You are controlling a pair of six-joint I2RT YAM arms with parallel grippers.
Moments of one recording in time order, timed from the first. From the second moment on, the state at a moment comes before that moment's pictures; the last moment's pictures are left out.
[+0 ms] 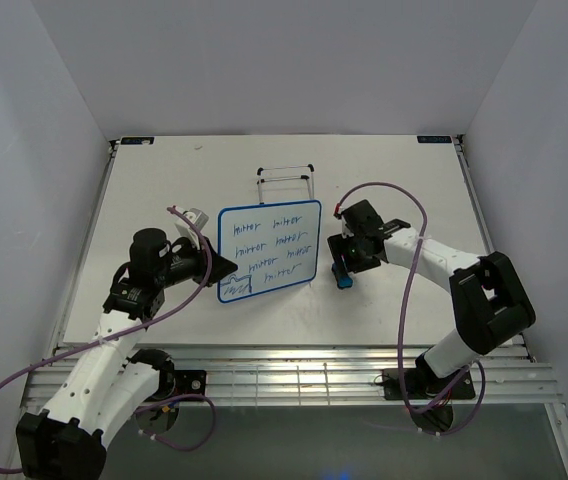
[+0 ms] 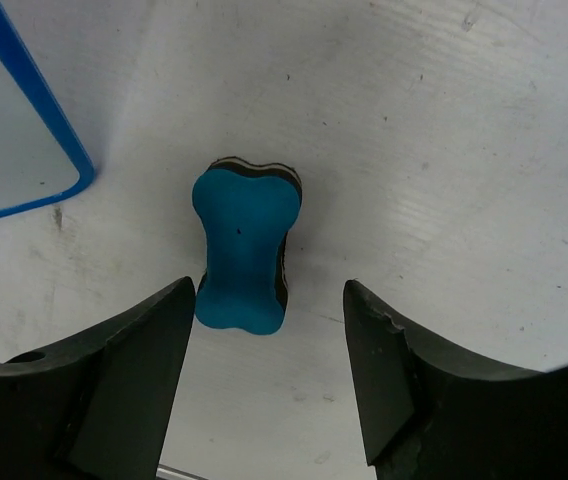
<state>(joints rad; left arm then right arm) -0.26 0.78 0.59 -0.25 0.64 -0.27 0.55 1.54 0.94 -0.52 -0.03 0.17</state>
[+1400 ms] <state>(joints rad) -0.28 0.78 0.59 -0.25 0.63 -0.26 0.58 1.65 0.98 -0.47 0.00 0.18</state>
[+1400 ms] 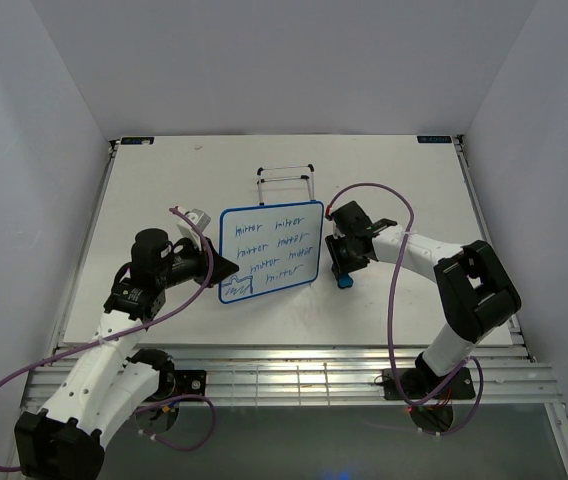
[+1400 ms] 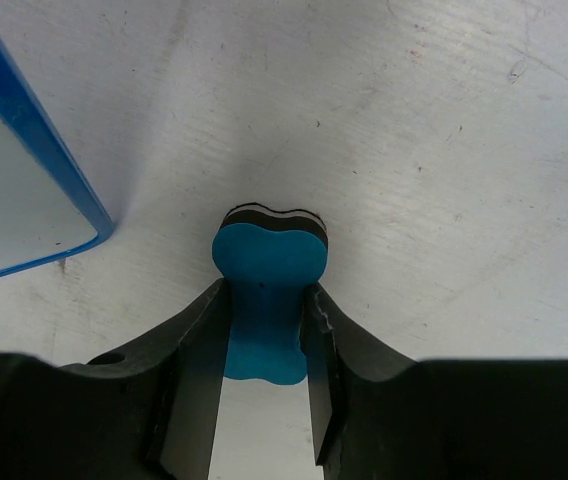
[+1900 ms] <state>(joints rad) -0.28 0.78 0.59 -0.25 0.63 -0.26 0.59 1.44 0.95 -0.48 0.02 0.18</state>
